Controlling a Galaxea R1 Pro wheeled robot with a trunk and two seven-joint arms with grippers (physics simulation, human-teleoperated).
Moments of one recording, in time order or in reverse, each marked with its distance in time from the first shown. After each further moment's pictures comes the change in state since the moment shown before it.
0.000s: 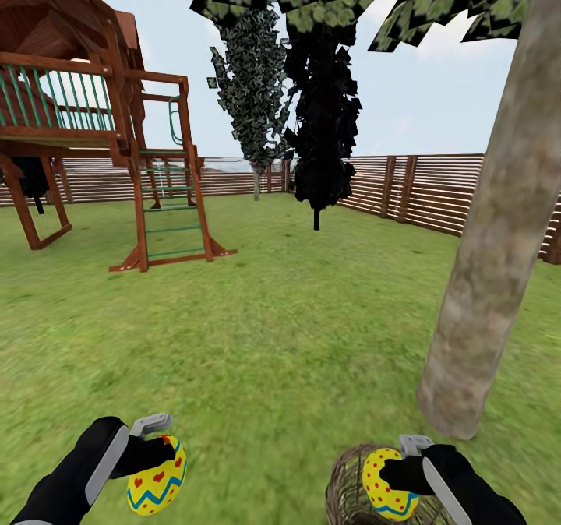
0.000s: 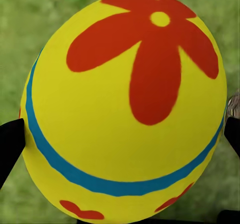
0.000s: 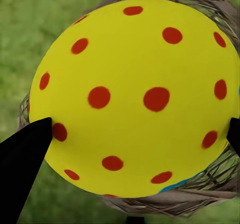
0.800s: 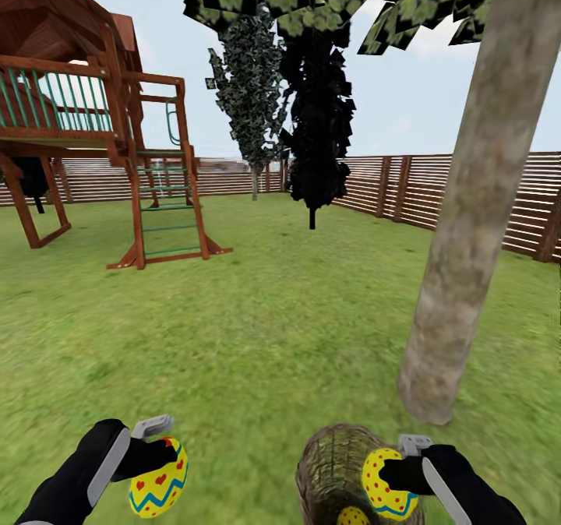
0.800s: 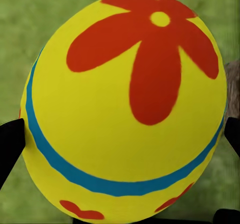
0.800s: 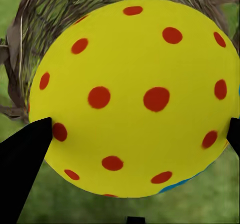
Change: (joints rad) left arm 0.000 -0.008 0.003 0.020 0.003 -0.015 -0.001; right arm 0.000 0.002 0.000 0.000 0.000 0.000 0.000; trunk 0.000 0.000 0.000
